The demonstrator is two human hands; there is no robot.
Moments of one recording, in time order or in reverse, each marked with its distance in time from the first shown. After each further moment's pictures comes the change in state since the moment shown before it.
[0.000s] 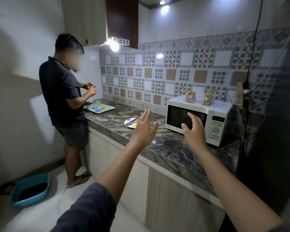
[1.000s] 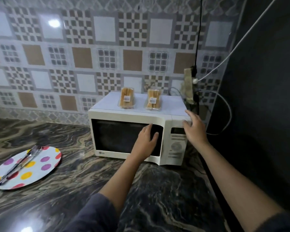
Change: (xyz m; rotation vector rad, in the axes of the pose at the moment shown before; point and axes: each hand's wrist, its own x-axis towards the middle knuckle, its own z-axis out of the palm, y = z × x) left_hand 0.364 -0.061 0.378 -0.327 -0.532 0.205; right_hand 0.350 0.279 -0.013 -0.361 0.347 0.274
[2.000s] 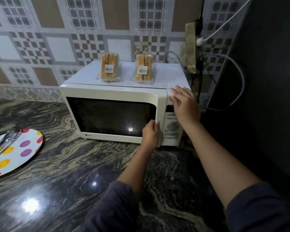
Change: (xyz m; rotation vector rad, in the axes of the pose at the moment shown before) left_hand 0.034 -0.047 0.113 -0.226 0.104 -0.169; right_hand 0.051 0.069 0.056 -0.225 0.095 -0.252
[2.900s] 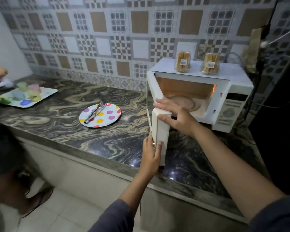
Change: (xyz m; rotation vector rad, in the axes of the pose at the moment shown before) left_hand -0.243 -0.064 -0.205 0.000 0.229 0.020; right_hand -0.160 -0.247 -0.014 0.529 -0.708 -0.351
